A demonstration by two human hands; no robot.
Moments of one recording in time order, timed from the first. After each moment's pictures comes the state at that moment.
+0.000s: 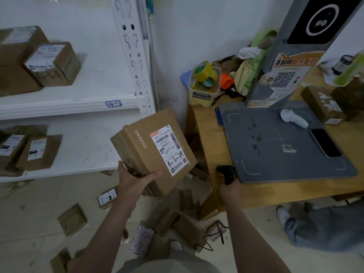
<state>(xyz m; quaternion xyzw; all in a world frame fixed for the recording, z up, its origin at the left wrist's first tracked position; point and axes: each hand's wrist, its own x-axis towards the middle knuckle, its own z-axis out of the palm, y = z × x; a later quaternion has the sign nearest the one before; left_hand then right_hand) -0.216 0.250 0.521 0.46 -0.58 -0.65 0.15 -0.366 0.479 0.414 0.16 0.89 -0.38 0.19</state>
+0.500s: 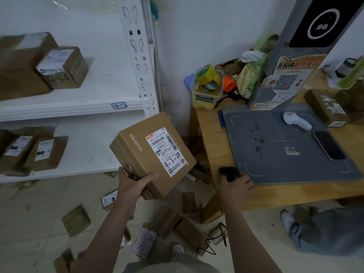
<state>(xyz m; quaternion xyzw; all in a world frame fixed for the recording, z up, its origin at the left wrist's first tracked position) -0.201 0.242 0.507 0.46 -0.54 -0.68 0.16 -0.358 0.462 0.429 0.20 0.92 -0.35 0.03</state>
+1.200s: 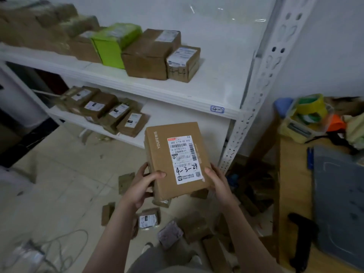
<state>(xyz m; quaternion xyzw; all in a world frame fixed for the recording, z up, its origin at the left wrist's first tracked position) -0.060 0.153 0.526 0.52 -0.45 -0.70 0.17 -0.264 0.276 0.484 -0.15 0.61 -0.60 0.50</state>
